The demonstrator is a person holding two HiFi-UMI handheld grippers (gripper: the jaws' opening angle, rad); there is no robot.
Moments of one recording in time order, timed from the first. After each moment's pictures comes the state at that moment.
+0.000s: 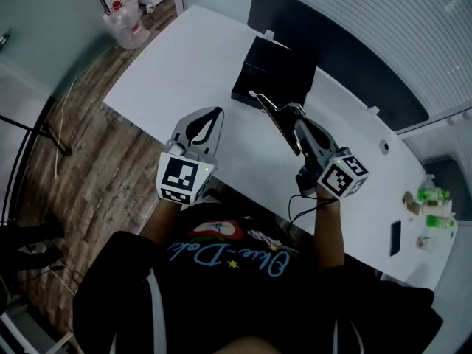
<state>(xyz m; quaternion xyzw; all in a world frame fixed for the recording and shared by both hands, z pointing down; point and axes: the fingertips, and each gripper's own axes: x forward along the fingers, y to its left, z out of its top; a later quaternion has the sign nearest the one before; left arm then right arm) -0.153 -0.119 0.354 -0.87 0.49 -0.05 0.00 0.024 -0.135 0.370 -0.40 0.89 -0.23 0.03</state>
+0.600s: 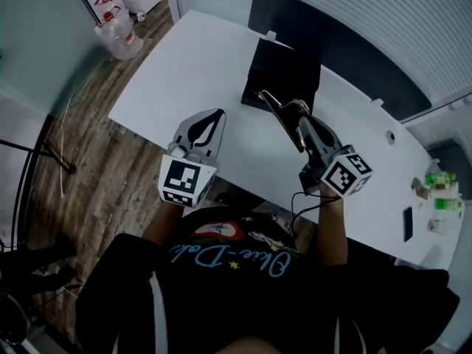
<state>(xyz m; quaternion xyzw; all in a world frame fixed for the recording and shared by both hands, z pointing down) -0.190 -0.132 0.354 -0.89 0.45 -0.05 0.00 -0.008 -0.141 0.365 -0.44 0.87 -0.22 0.04</state>
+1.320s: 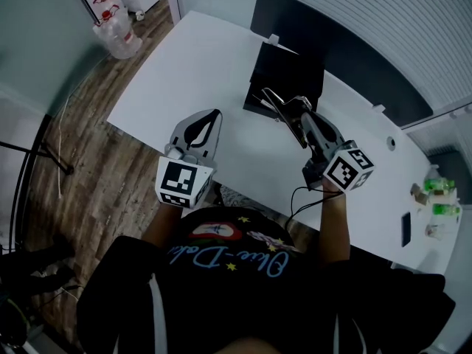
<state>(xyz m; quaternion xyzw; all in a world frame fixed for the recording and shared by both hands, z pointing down) -0.208 -0.154 0.360 -0.88 0.47 -0.04 -0.01 -0.012 -0.176 0.369 -0.44 0.87 -0.21 0.02</state>
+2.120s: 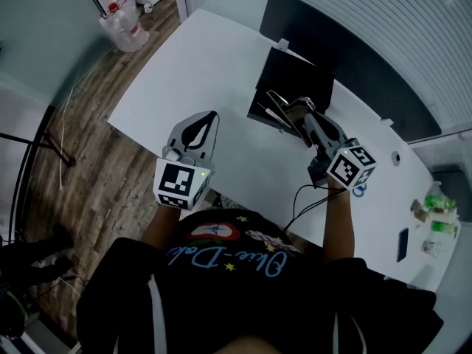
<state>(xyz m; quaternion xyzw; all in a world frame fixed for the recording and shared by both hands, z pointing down) -0.223 -0.190 0.376 -0.87 0.50 -0.07 -0.03 -0.007 -0.230 0.395 -0.41 0.89 -0.21 -0.02</state>
